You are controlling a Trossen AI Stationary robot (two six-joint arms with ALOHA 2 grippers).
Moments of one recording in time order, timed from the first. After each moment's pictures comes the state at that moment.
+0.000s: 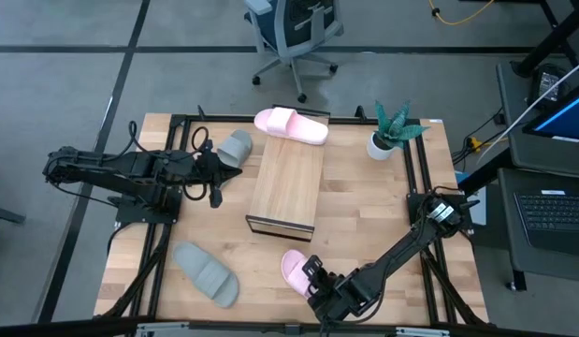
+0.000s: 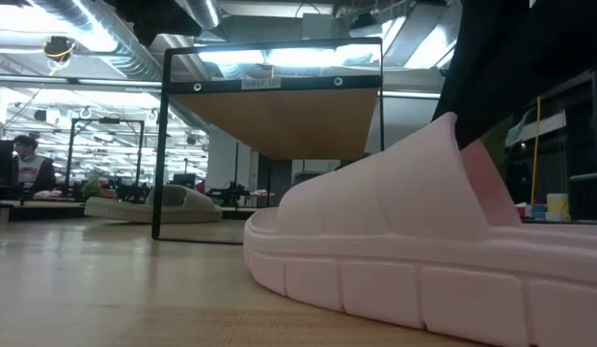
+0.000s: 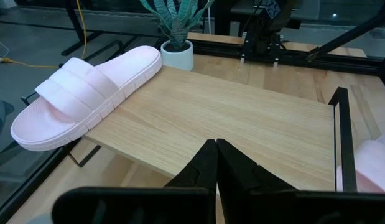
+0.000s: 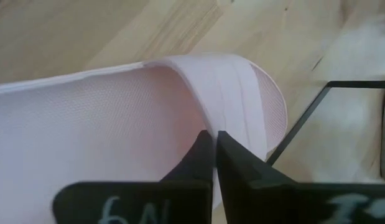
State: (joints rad) left arm -0.06 0.77 0.76 -0.39 -0.35 -0.15; right arm 0.71 2.09 1.58 -0.73 0.51 -0.18
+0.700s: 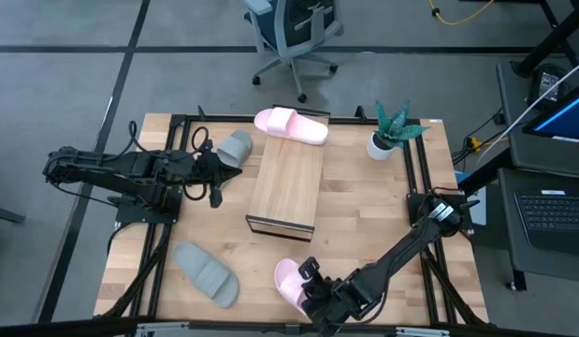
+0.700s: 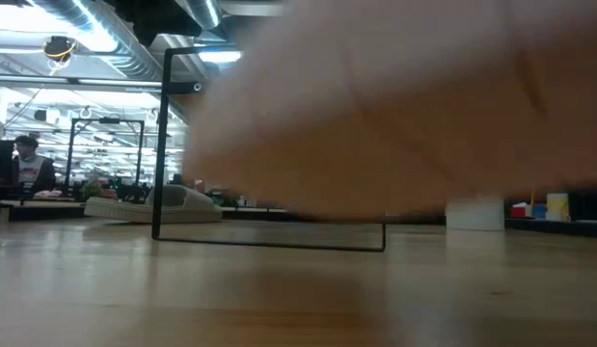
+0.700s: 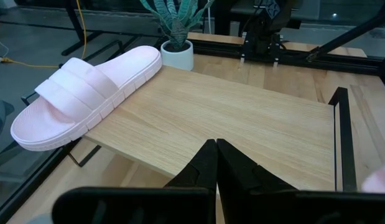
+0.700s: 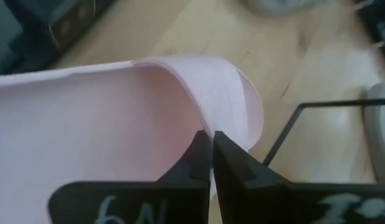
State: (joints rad) left arm -0.06 0.77 0.76 -0.39 -0.35 -0.15; right arm 0.71 2.09 1.74 -0.77 0.49 -0.11
